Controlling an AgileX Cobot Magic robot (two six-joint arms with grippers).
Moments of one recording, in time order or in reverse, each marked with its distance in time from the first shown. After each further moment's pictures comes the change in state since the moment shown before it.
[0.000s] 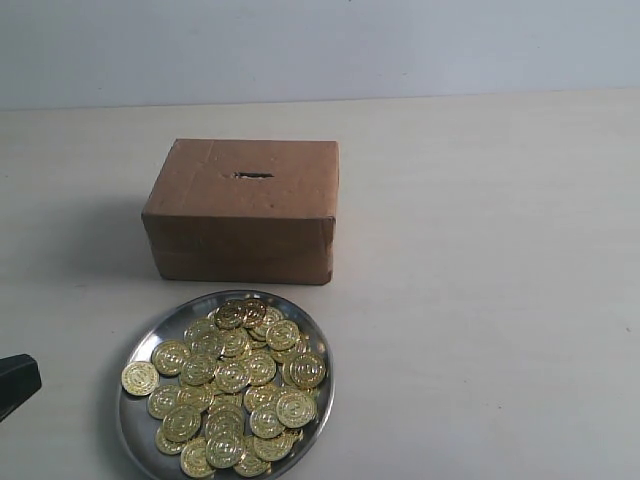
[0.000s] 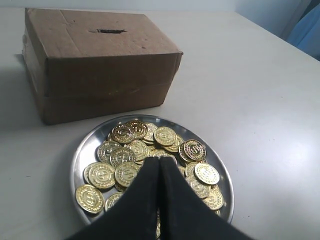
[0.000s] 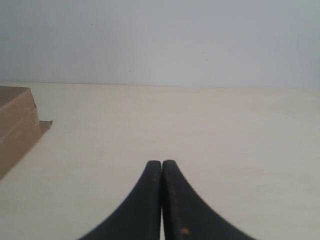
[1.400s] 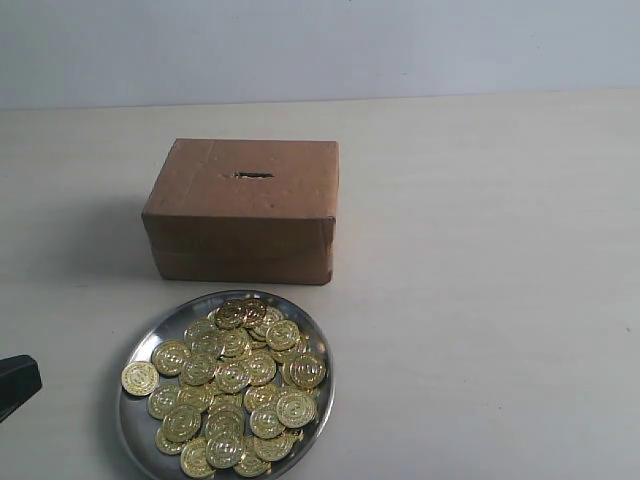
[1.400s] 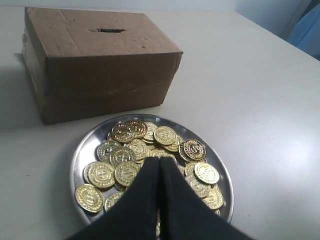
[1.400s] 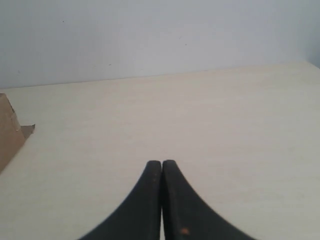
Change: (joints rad) left arm 0.000 0.000 0.000 -0.002 0.002 0.000; right arm 0.000 0.000 0.000 -0.264 0.024 0.354
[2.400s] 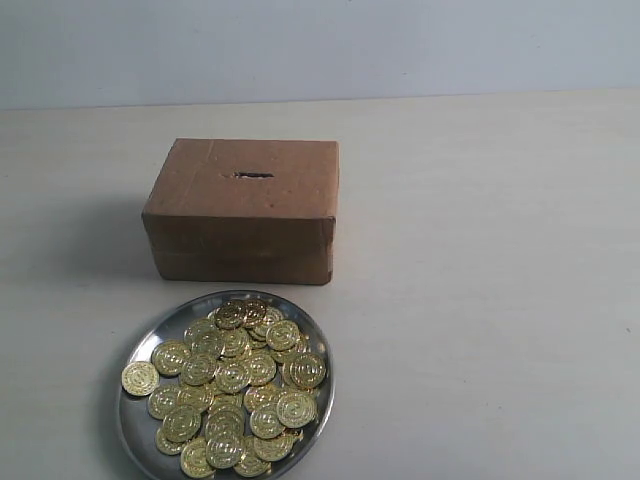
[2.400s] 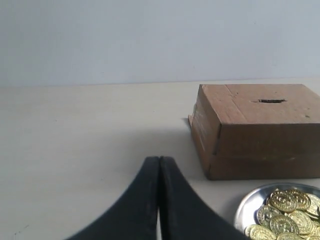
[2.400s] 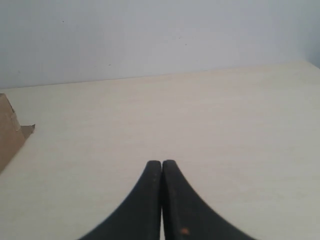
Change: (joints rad) left arm 0.579 -0.308 0.000 0.176 0.150 0.069; right arm 0.000 0.000 0.000 0.000 0.000 0.000
